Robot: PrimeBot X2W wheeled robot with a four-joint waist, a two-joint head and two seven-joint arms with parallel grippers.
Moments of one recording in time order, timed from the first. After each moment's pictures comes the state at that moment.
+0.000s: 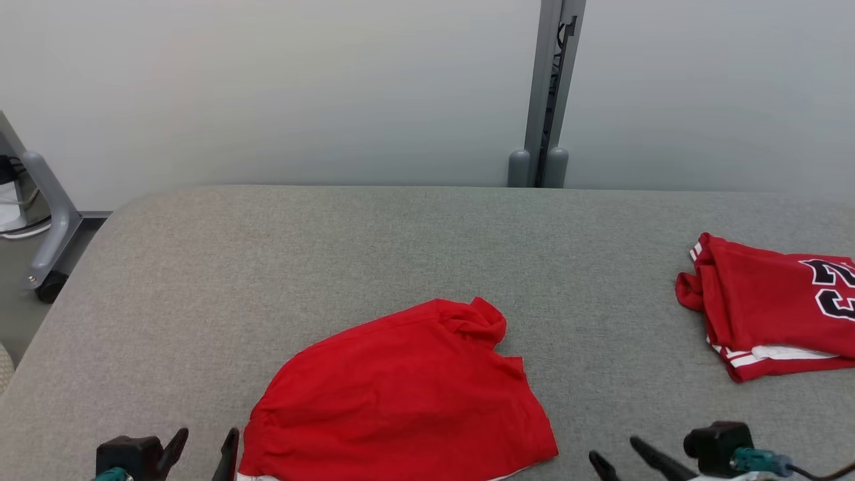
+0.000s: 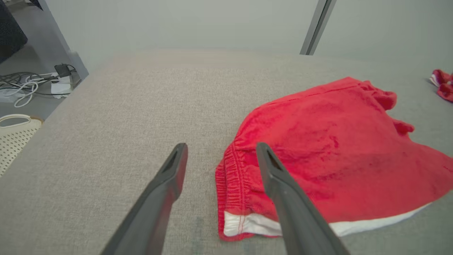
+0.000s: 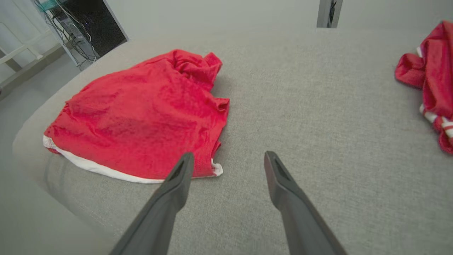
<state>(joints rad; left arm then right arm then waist) 0.14 0.47 -0.37 0.02 -0.63 0.23 0.03 0.08 -0.31 0.40 0.07 0.54 0.13 0.14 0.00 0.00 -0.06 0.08</state>
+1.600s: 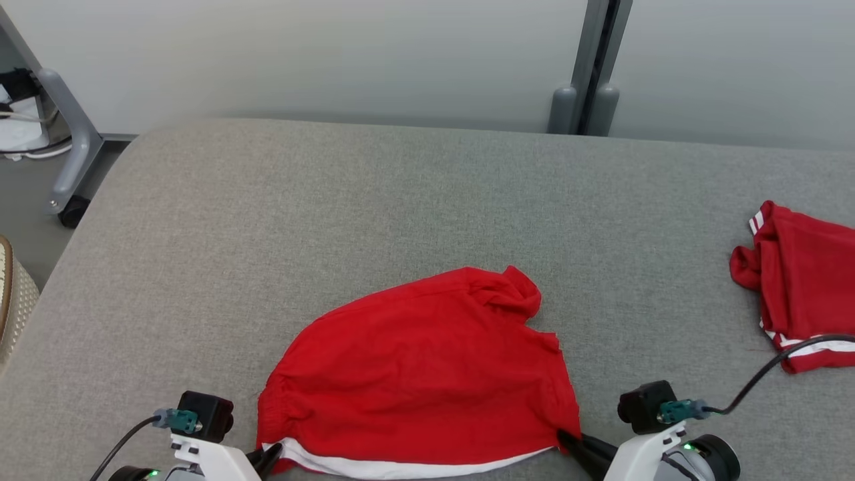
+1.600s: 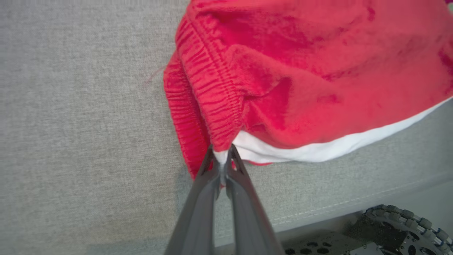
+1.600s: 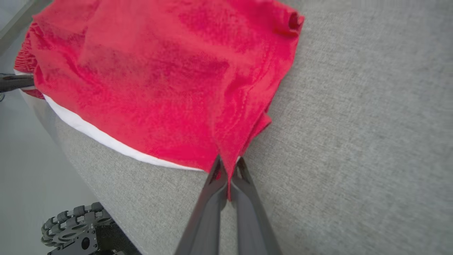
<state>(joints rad) -0.08 0.47 -0.55 0.21 -0.74 0.00 0.38 -0.22 -0.33 0.73 0.34 0.70 0.13 0.17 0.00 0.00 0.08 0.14</state>
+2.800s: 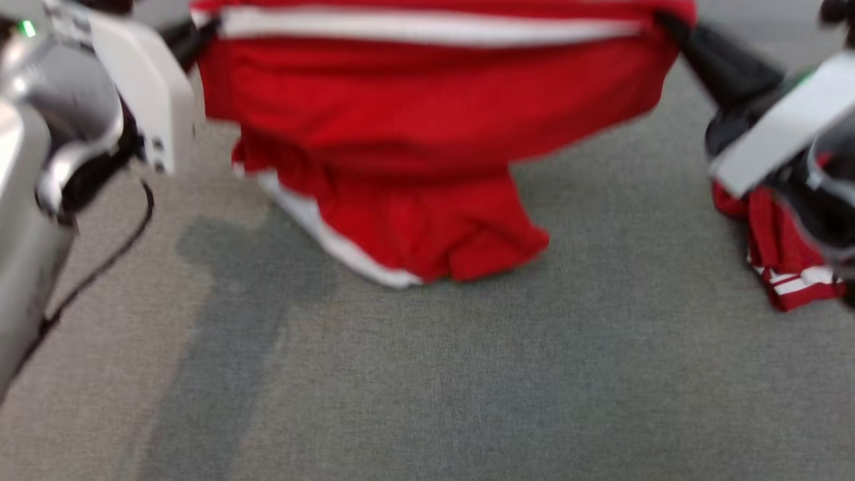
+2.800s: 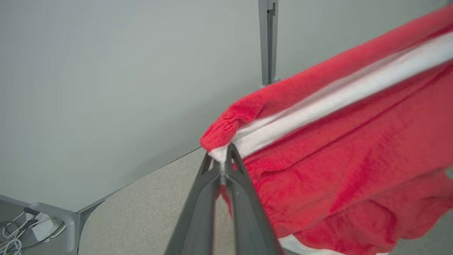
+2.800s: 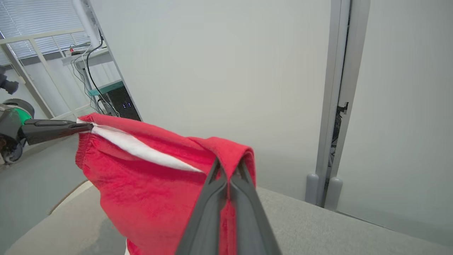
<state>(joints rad) -0.95 0.52 -0.55 0.28 -0.67 -0.12 0.52 -0.84 -0.51 0.55 0.12 0.93 0.13 0.18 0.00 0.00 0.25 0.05</state>
